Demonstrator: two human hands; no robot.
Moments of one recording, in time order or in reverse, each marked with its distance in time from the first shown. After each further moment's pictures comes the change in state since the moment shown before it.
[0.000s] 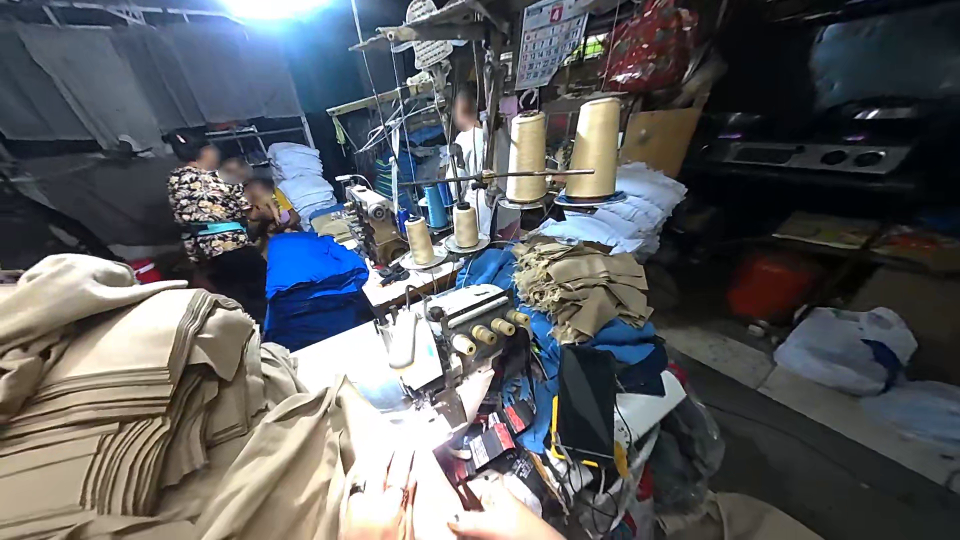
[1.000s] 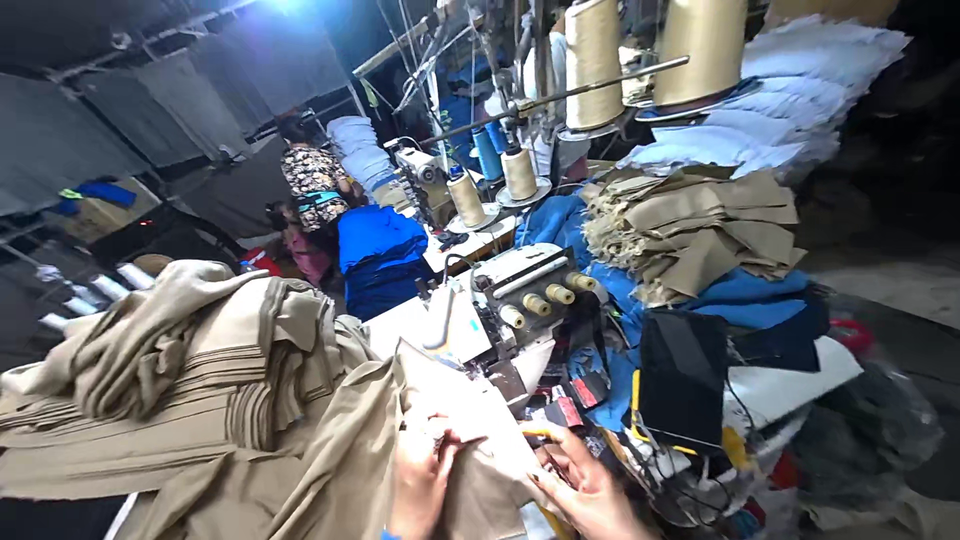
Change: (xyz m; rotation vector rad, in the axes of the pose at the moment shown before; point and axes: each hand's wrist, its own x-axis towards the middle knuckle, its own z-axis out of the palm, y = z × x) left_hand 0.014 -0.037 -0.001 -0.292 -0.015 0.039; right_hand 0.001 0.019 -0.010 -0.186 0.271 -0.644
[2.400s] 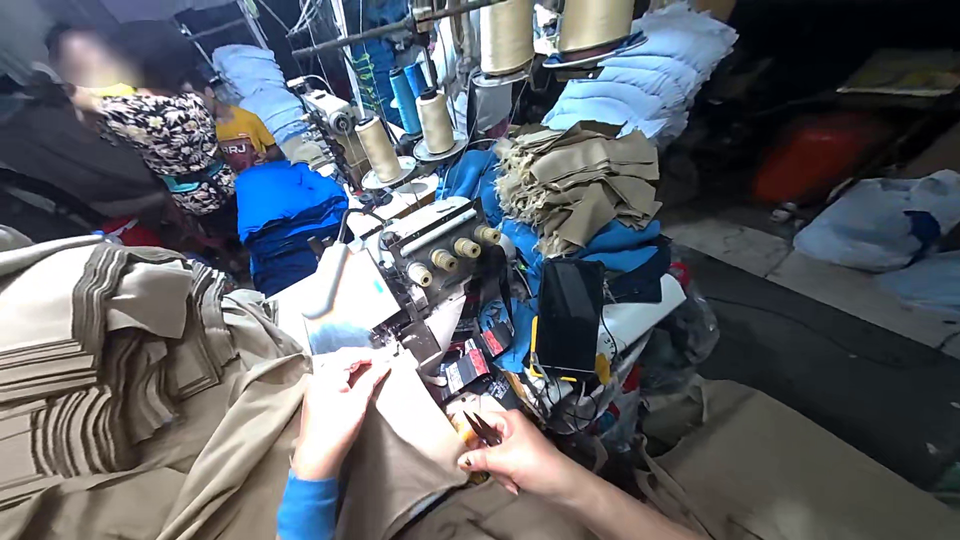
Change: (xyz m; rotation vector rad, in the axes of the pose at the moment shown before) left_hand 0.054 0.010 0.011 -0.292 -0.181 -0.262; right_hand -0.010 -0.016 -0.038 0.054 -0.229 0.572
